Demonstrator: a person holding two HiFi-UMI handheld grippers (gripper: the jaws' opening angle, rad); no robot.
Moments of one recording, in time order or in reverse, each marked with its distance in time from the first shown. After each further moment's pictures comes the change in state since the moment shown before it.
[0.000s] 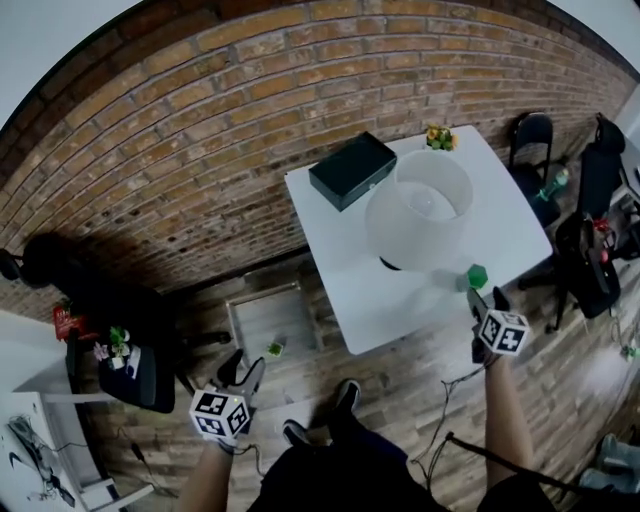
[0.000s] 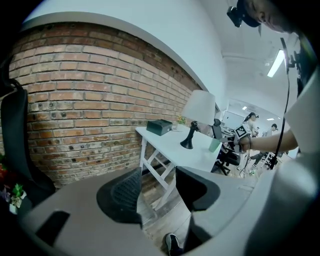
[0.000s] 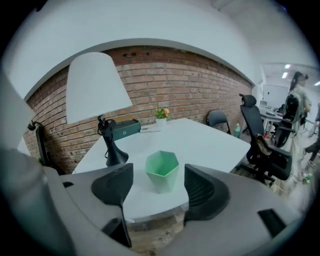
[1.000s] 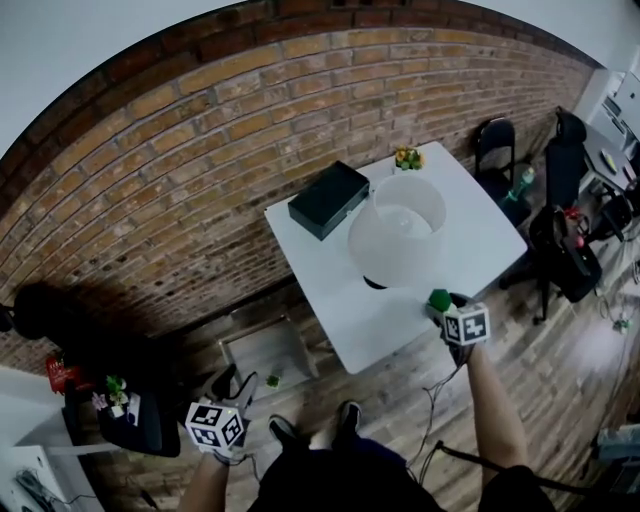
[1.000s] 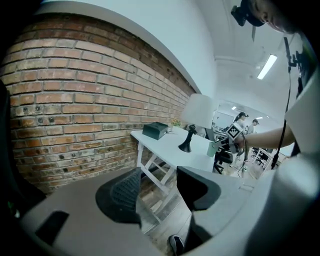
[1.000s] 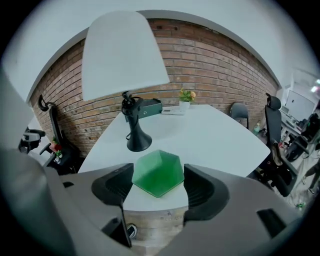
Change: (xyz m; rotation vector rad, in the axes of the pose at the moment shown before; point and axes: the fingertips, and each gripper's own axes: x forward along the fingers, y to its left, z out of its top) left arm 0.014 0.038 0.029 0.052 -0.013 -0.110; right arm 0.020 0.082 -0.022 -0.163 0.247 0.104
